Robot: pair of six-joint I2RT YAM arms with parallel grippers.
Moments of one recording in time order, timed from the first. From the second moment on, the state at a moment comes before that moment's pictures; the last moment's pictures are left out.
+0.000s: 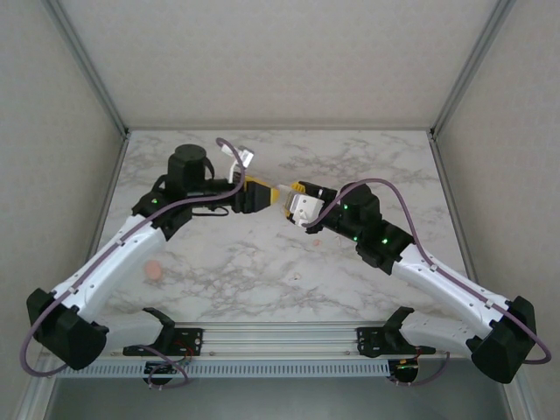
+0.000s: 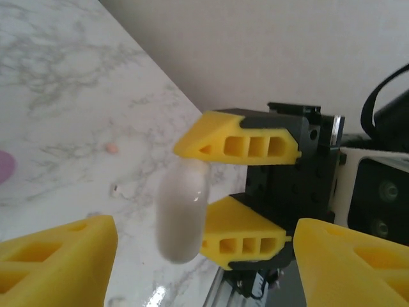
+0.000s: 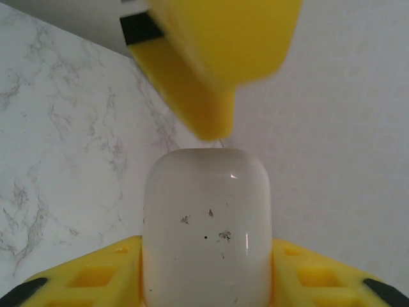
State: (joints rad) left arm -0.56 1.24 1.17 -0.32 0.74 -0.43; right arm 0.79 1.08 0.89 -0.05 -0.16 -0.79
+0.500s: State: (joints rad) left arm -0.61 1.32 1.22 -0.39 0.75 -0.39; right arm 0.79 1.06 0.89 -0.04 -0.18 -0.75
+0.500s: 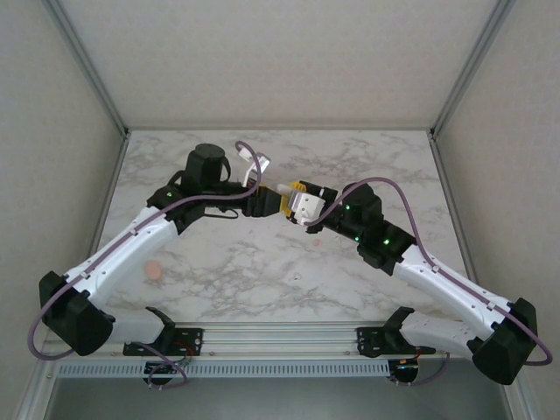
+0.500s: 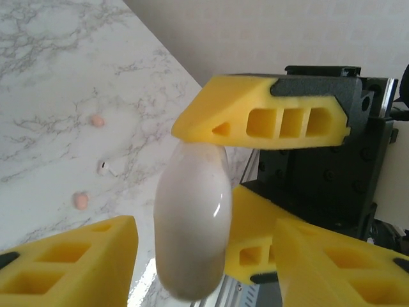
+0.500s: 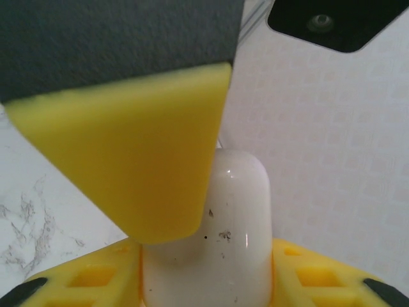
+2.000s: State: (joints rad) left arm -0.63 1.33 1.22 -0.37 0.72 -0.37; right arm 0.79 1.07 0.89 -0.03 -0.19 -0.74
